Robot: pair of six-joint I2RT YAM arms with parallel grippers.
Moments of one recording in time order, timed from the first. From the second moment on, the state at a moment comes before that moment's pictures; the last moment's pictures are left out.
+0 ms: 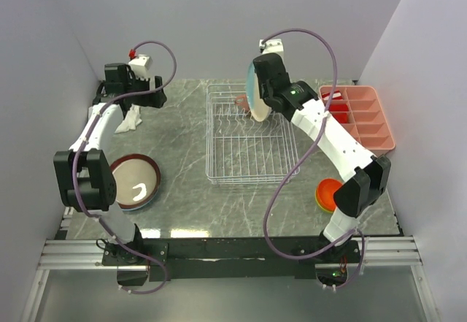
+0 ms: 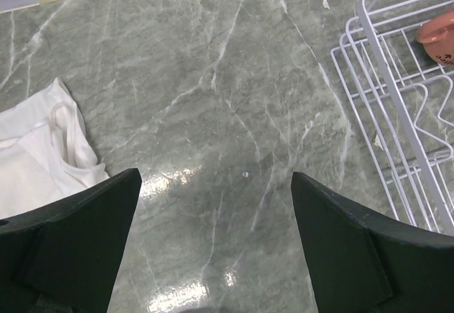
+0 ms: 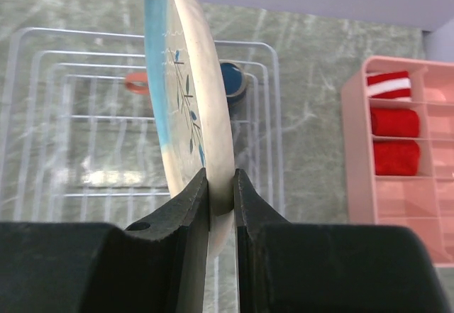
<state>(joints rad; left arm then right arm) 0.04 1.69 1.43 -0.30 0.34 0.11 0.60 1.70 1.82 -0.67 0.59 0.17</state>
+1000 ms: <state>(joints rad) -0.03 1.80 1.53 -0.30 0.34 0.09 0.44 1.66 1.68 -0.68 0.63 0.12</state>
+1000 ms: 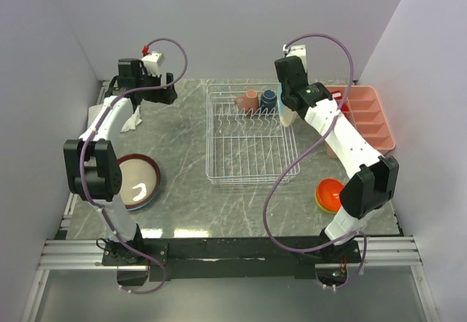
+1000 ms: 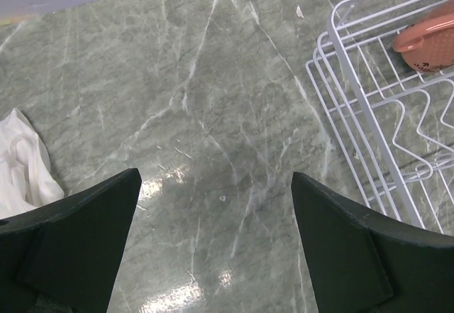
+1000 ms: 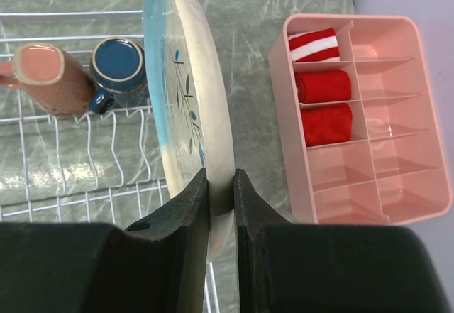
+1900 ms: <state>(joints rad) -0.03 1.81 1.50 -0.30 0.34 0.06 0.44 1.74 1.64 -0.72 0.63 0.30</state>
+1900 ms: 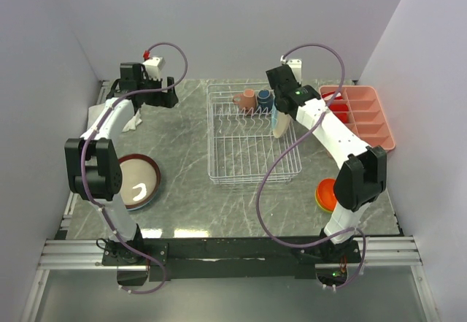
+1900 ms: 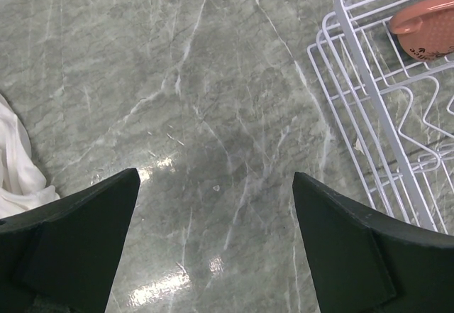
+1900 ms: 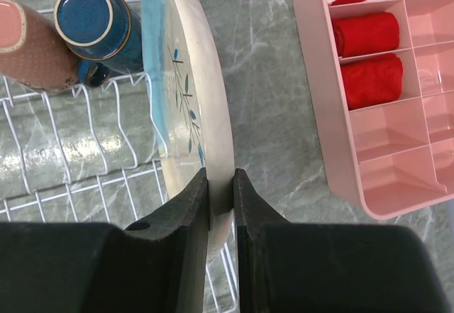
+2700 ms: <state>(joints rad) 0.00 1.77 1.50 -0.47 0.35 0.14 0.47 1.67 1.65 -0.62 0.63 0.16</state>
